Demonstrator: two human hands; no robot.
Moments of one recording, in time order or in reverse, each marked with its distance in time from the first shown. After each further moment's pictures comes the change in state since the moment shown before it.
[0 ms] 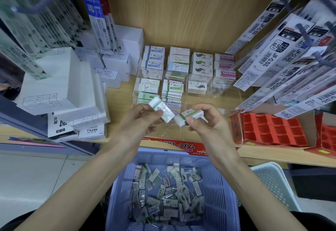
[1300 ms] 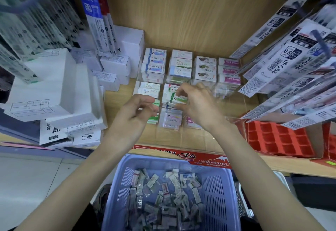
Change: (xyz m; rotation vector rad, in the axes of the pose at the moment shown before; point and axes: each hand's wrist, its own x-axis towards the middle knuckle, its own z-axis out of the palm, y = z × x) left_hand 0.016 0.015 -0.006 0.389 0.060 0.322; right_hand 0.092 -0.012 0.015 -1.314 -0.161 -0.331
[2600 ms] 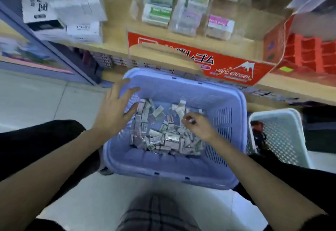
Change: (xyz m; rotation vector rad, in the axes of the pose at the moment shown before) left_hand -0.108 -0.230 -0.019 0.876 -0.069 0.316; right_hand -0.216 0.080 0.222 0.348 -0.547 0.308
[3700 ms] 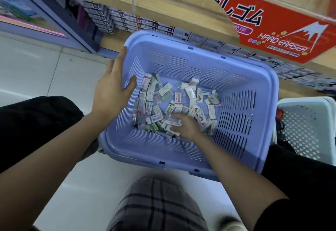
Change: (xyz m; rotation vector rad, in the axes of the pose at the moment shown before) left_hand -0.004 -0.010 0.026 -0.109 0.060 -0.345; right_hand 0.019 0.026 0.105 0.104 -0.219 0.082
